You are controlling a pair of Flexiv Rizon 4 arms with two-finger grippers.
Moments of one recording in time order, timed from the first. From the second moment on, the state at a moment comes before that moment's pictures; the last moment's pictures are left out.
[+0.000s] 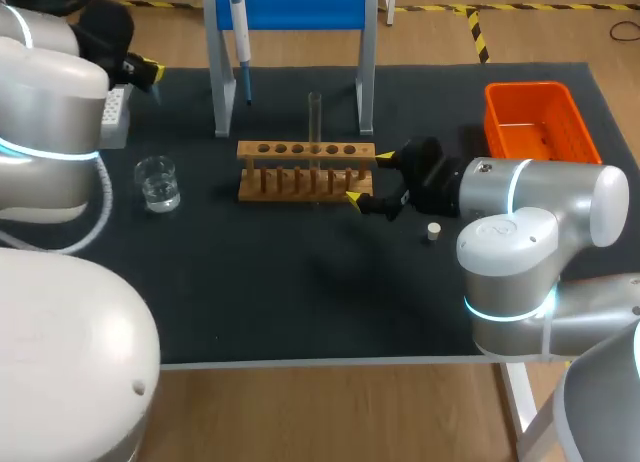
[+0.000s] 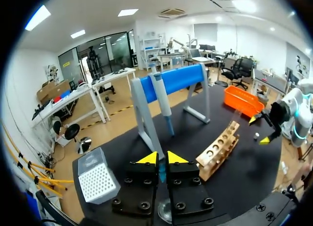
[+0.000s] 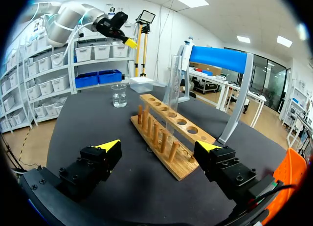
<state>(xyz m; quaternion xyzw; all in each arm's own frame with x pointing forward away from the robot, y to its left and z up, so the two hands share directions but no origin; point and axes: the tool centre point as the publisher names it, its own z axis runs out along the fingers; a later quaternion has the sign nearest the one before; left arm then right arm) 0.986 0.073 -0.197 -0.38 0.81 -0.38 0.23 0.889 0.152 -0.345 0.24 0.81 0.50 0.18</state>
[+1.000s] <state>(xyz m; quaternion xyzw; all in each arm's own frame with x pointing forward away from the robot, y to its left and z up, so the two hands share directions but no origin) 0.883 -0.045 -0.168 -0.30 0.86 -0.39 0.11 0.889 0.152 -0.345 0.24 0.81 0.50 0.18</state>
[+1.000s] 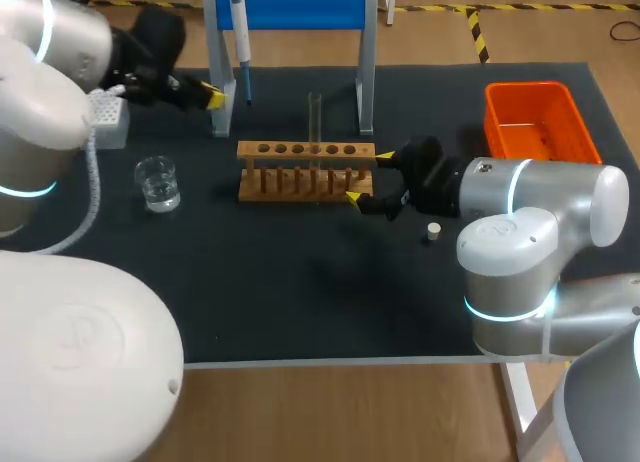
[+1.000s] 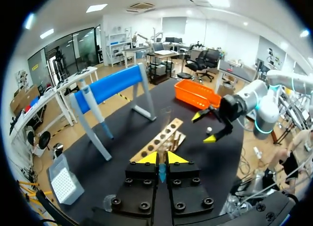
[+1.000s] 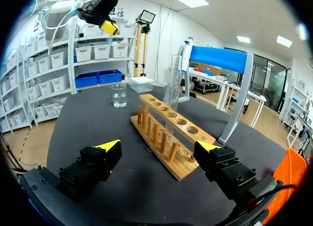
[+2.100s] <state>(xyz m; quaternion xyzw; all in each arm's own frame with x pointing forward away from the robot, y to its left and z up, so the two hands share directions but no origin) 0.826 -0.158 -0.153 -0.18 0.90 -0.40 0.06 0.889 0.152 -0.345 0.24 0.81 0.50 0.18</state>
